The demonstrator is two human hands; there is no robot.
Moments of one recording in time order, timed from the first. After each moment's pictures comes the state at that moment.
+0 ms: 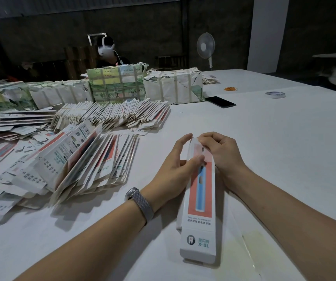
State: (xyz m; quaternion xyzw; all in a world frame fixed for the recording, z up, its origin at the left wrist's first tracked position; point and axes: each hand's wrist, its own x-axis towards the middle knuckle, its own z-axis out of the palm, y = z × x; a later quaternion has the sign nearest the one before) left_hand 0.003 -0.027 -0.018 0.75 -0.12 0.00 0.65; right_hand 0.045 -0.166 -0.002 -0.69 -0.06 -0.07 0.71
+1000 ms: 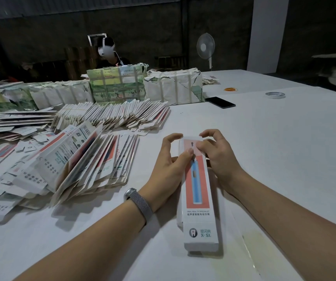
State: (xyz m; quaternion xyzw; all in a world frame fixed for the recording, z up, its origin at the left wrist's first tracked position) left_hand 0.009 -0.021 -0.024 0.69 -0.11 0.04 0.72; right_hand 0.042 -0.164 -0.009 -0.69 -0.12 -0.03 0.71
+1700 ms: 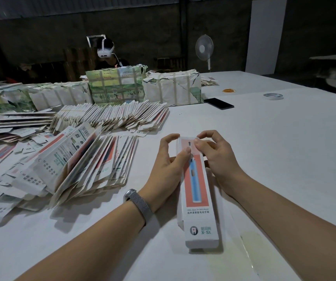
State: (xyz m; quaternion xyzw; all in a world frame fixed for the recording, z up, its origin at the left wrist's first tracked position) left_hand 0.012 -0.018 -0.028 0.70 -0.10 0.05 0.71; right_hand 0.041 -0.163 -0.009 -0.68 -0.11 -0.04 0.73
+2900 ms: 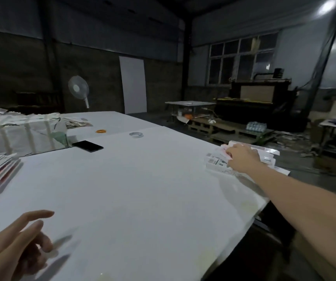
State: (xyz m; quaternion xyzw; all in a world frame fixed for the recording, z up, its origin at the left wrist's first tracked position) left_hand 0.048 -0.004 -0.056 0.75 -0.14 -0.04 0.64; right_hand -0.030 -0.586 0.066 -0.95 0.28 -0.12 -0.07
